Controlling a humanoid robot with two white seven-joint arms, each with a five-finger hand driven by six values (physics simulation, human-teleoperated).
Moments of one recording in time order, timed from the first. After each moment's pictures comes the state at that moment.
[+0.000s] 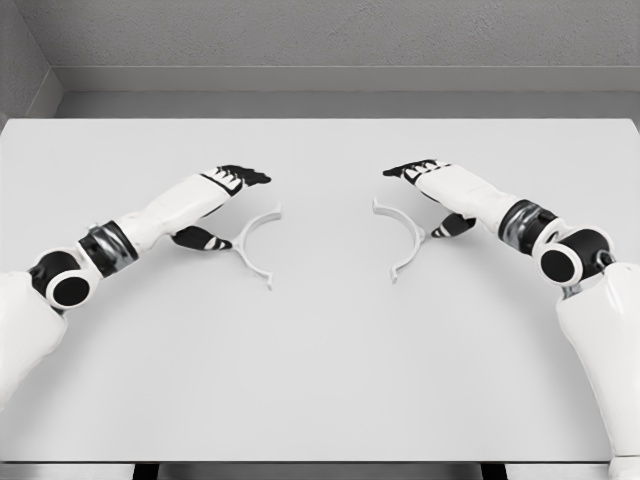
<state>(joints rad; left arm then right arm) -0.48 0.50 -0.53 -1.18 -0.49 -0.61 -0.12 -0.42 -0.31 0.19 -1.34 0.79 -0.40 0.55</state>
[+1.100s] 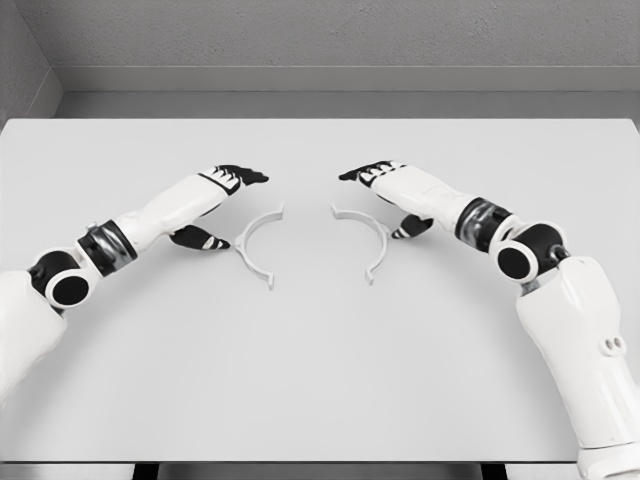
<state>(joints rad) -0.48 0.49 -0.53 -1.17 -0.49 -0.61 -0.12 -0.46 -0.23 0.27 -1.35 0.81 -0.39 0.55</state>
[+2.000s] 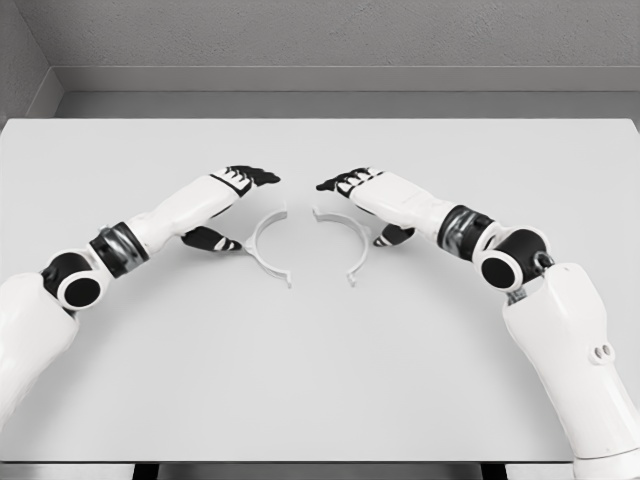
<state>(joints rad) -0.48 0.46 -0.52 -1.17 -0.50 -0.61 -0.12 -0.43 -0.23 0.33 -1.43 0.81 -0.37 0.56</state>
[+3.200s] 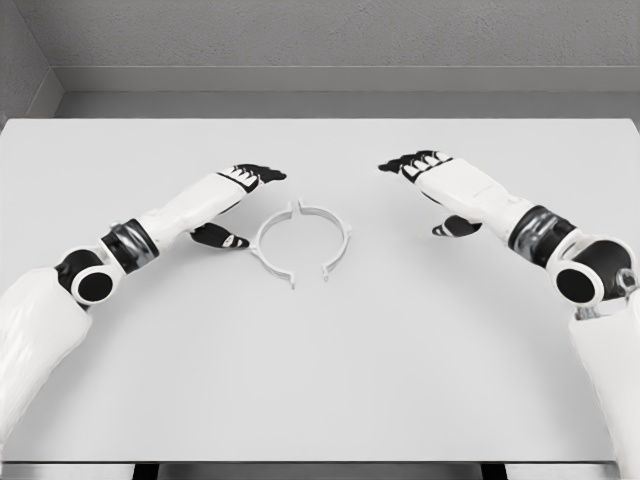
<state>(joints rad) -0.51 0.42 -0.53 -1.11 -0.50 -0.61 -0.12 -0.30 -0.33 0.08 -1.63 0.78 -0.41 0.61</state>
